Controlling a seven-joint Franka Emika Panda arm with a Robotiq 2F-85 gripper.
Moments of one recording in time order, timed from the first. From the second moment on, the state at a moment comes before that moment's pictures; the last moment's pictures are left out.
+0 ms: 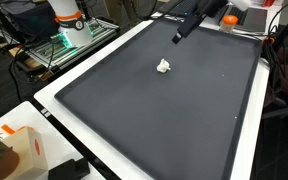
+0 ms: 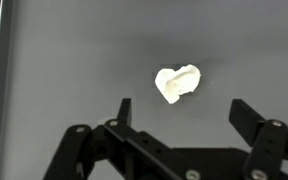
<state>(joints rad) 0.16 0.69 0.01 -1.28 -0.19 1.47 0.22</state>
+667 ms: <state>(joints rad) 0.18 0.88 -0.02 -1.09 -0.23 1.43 0.22</state>
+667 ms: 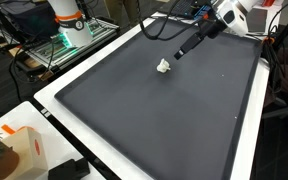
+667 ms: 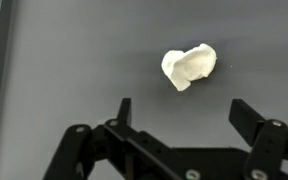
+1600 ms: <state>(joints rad) 0.13 0.98 -0.02 -1.00 -0.11 1.35 0.22</state>
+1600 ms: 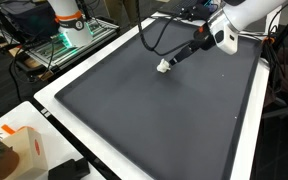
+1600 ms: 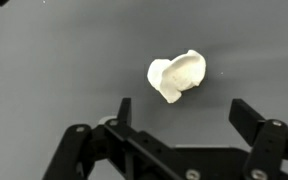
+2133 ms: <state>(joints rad) 0.11 1.06 -0.02 -0.91 -0.08 1.31 0.22</state>
